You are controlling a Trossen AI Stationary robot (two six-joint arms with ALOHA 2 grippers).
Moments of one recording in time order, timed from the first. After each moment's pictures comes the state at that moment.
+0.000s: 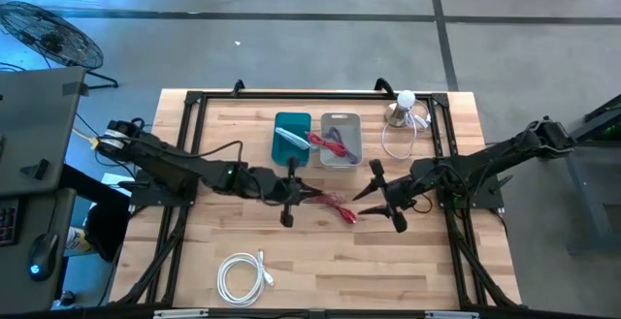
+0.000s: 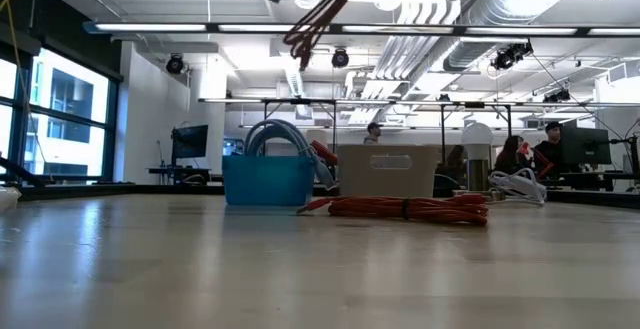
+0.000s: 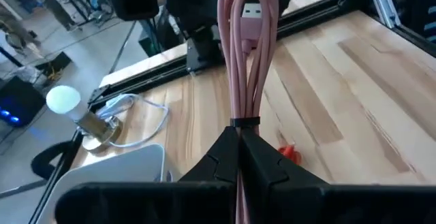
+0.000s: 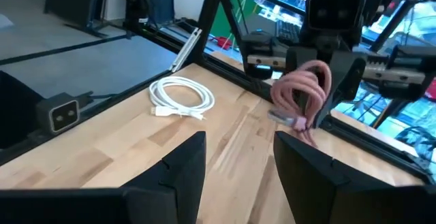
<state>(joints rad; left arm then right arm) -0.26 1.46 0.95 0.21 -0.29 0.29 0.26 1.04 0.54 0.33 -0.08 -0.34</state>
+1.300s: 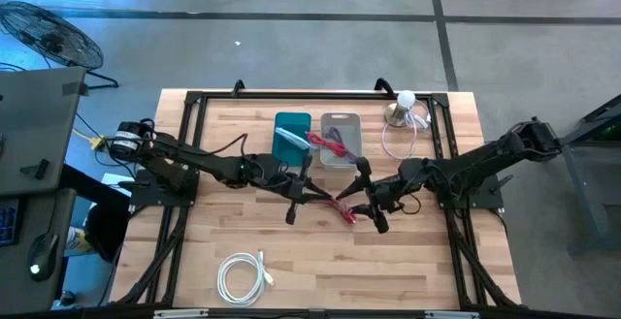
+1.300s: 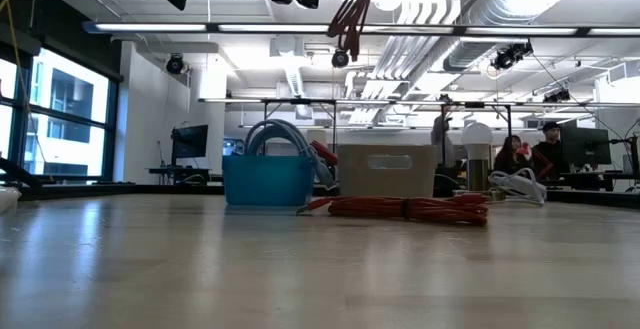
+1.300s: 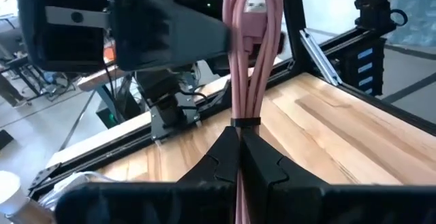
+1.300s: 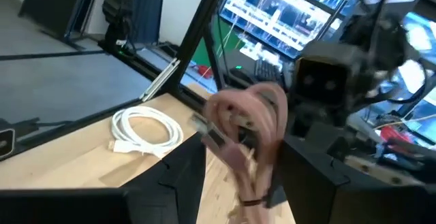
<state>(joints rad) -0.14 1.56 0.90 0.58 0.09 0.36 0.24 1.24 0.63 0.58 -0.09 -0.48</state>
